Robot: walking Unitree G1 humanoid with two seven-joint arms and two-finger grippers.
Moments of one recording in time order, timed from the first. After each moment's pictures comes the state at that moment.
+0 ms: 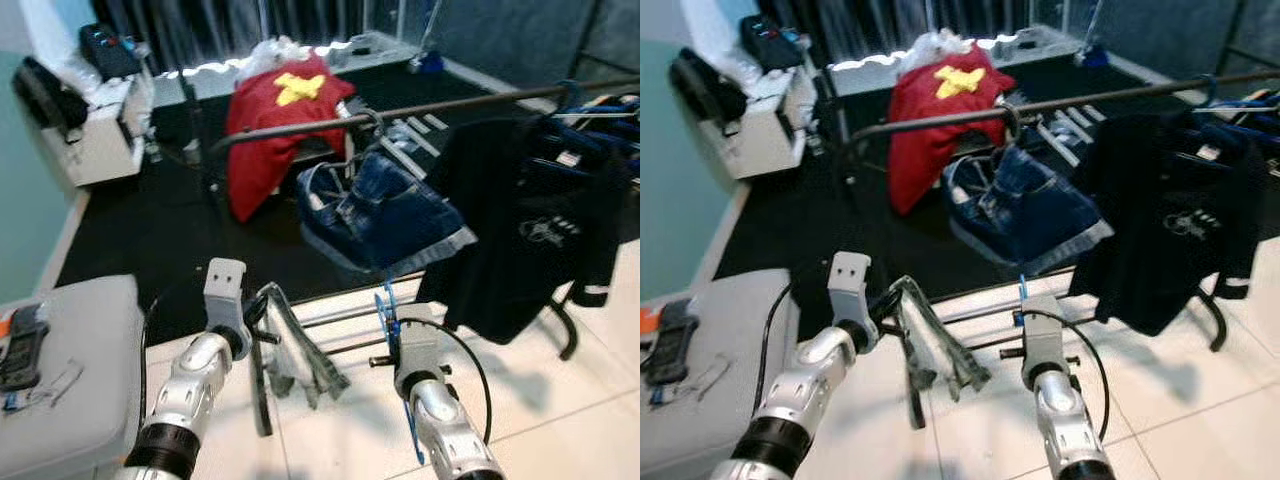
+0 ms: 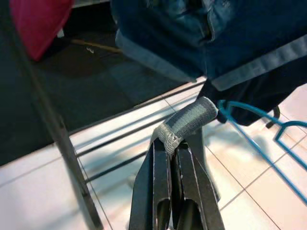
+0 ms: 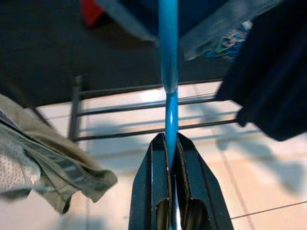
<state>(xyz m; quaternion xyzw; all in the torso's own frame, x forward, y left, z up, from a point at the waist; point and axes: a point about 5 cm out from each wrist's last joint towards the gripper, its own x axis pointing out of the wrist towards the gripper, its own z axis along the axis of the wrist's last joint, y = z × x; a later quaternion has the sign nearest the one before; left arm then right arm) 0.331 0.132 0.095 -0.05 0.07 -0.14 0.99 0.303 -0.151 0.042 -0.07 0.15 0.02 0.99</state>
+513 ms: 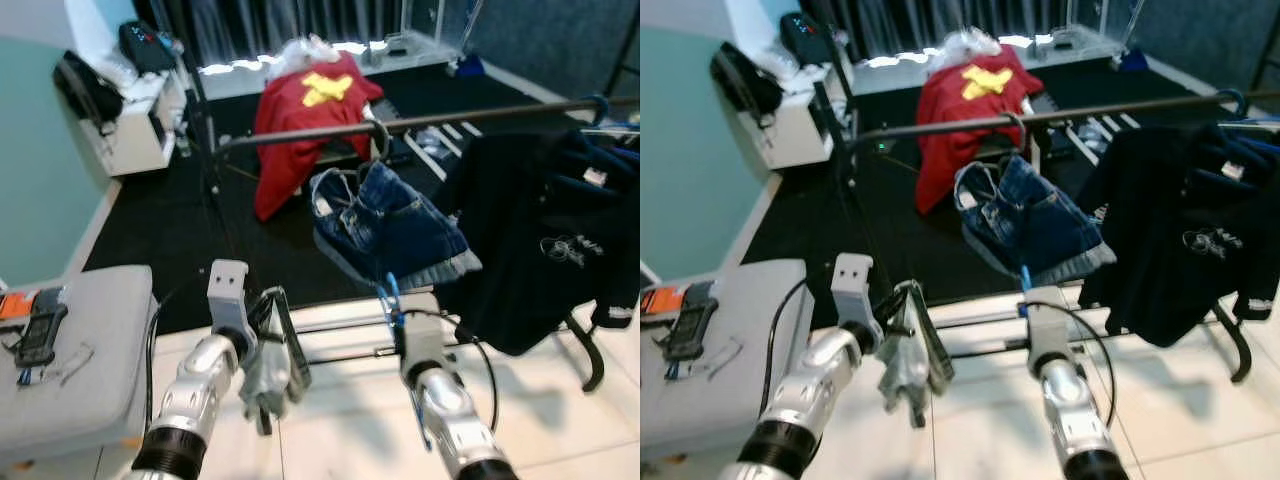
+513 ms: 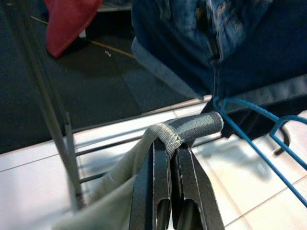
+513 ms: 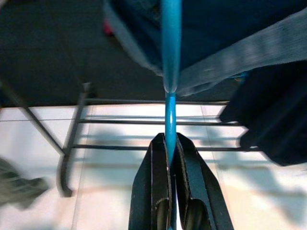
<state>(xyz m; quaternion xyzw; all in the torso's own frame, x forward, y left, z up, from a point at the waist) 0.328 0.131 0.094 -0.09 0.06 -0.13 0.99 0.309 -0.158 0.049 -0.07 0.14 0.03 0.99</state>
